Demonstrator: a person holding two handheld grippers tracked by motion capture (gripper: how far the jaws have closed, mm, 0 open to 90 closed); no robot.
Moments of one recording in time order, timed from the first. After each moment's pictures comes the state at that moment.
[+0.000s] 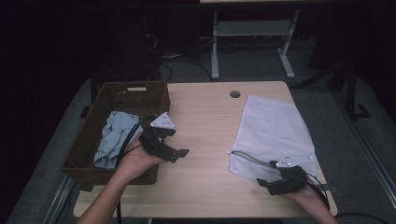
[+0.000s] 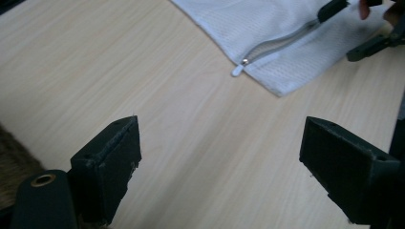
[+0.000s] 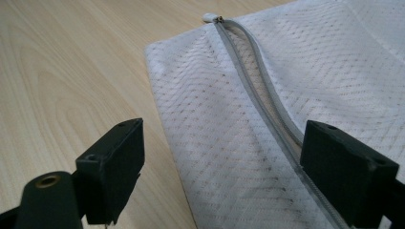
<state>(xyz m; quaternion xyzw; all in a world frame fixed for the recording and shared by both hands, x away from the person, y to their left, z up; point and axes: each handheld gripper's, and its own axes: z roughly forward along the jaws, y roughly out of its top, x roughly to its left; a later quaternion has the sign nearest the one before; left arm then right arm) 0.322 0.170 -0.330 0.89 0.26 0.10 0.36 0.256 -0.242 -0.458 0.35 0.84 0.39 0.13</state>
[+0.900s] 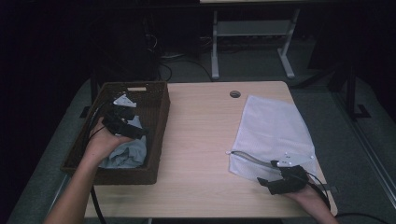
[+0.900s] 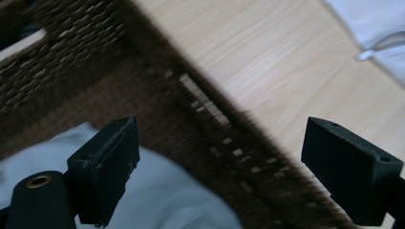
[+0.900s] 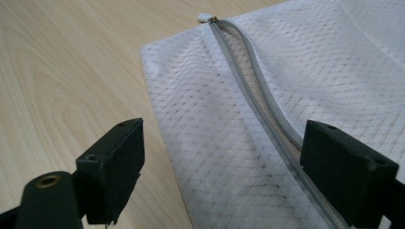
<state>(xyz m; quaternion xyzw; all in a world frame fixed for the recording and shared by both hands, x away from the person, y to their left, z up) 0.368 0.270 -0.319 0.86 0.39 0.16 0.30 0.257 -0.244 -0.457 0.36 0.84 0.38 0.13</state>
